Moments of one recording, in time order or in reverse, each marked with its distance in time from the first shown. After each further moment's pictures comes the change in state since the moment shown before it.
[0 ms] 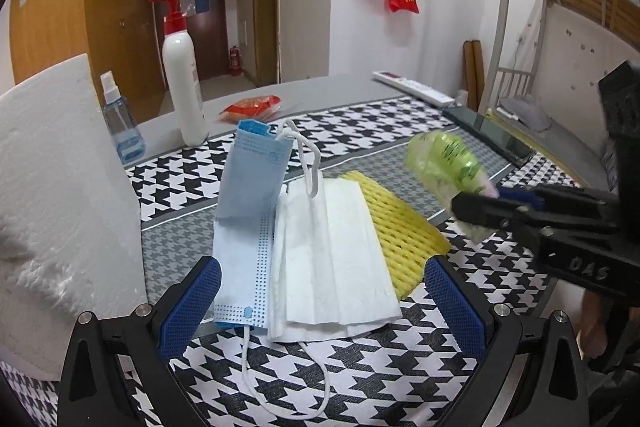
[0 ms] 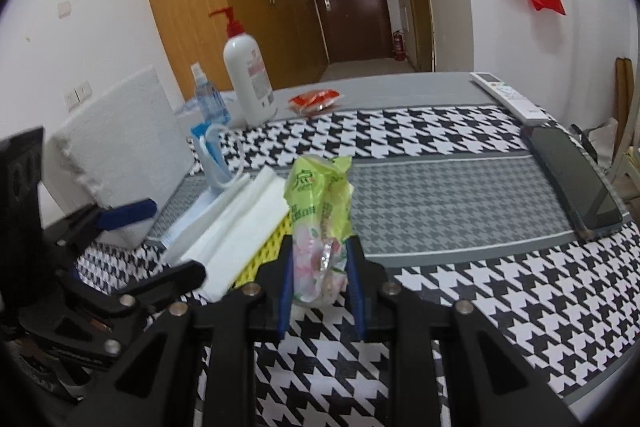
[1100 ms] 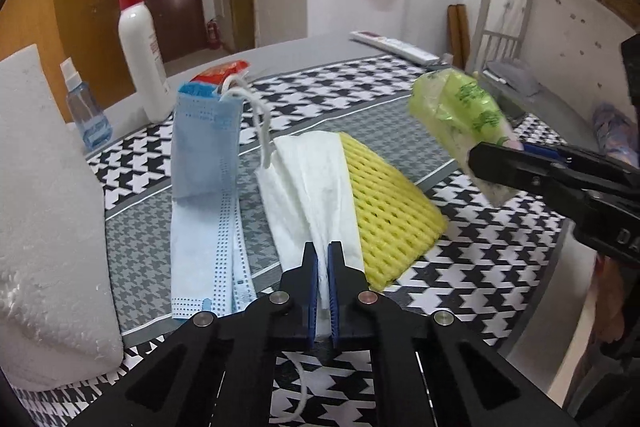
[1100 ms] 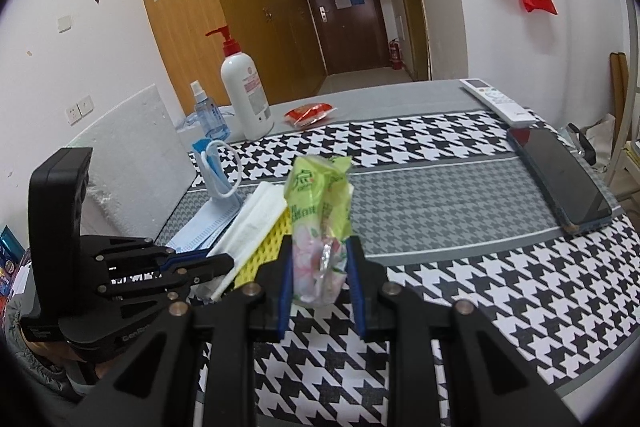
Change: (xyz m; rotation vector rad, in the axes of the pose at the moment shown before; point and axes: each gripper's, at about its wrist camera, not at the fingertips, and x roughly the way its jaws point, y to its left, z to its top) left arm 0.019 -0.014 0.000 0.062 0.118 -0.068; right arm -0.018 -0.005 -0.003 0.022 -0.038 -0.002
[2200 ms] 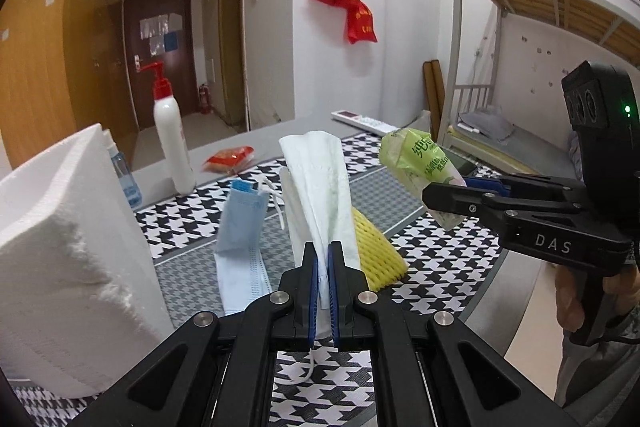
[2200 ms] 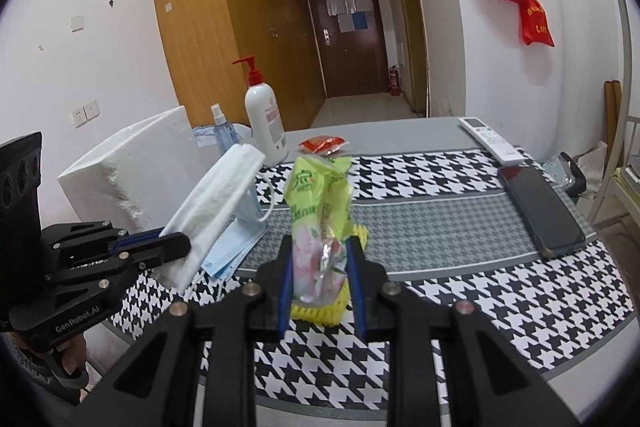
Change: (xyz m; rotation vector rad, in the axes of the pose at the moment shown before) left arm -0.090 0.002 -0.011 0.036 -0.251 -0.030; right arm -0.036 0.031 0.009 -0.055 -0.089 -0.026
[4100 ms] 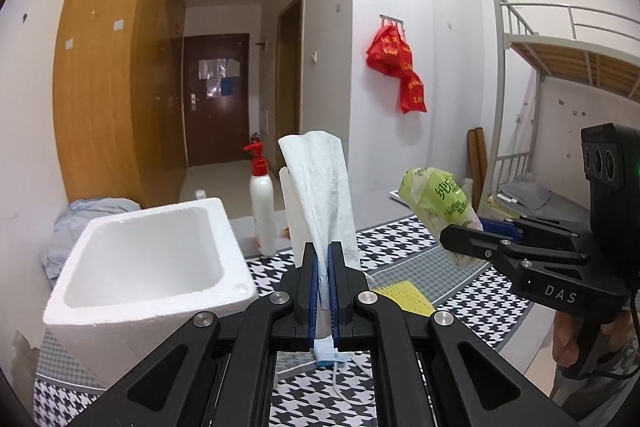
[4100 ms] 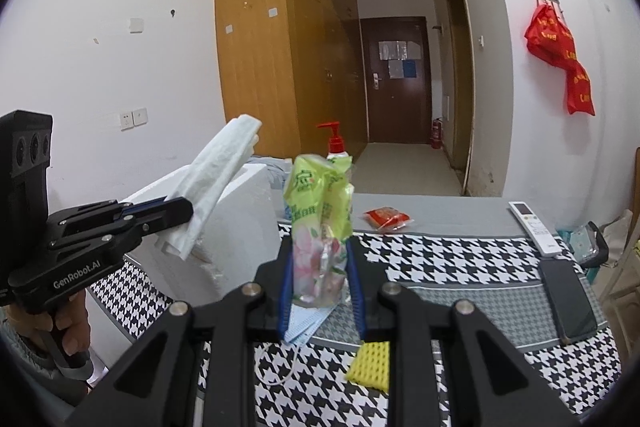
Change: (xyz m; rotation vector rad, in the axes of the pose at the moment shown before) left arm -0.078 0.047 0.023 -0.094 -0.225 0.163; right arm -0.016 0.070 0.048 -0.153 -0.147 0.118
